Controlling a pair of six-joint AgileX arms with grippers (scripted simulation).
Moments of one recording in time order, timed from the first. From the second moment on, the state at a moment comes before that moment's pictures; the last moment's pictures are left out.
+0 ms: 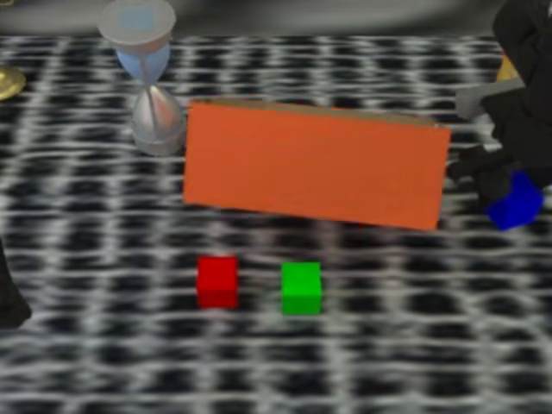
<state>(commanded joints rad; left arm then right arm) 0.02 0.00 0.00 0.00 0.00 0.00 0.20 2.03 1.54 -1.03 0.00 -0.10</state>
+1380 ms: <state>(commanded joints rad) 0.02 0.00 0.00 0.00 0.00 0.00 0.59 2.03 1.53 -1.04 0.02 0.60</state>
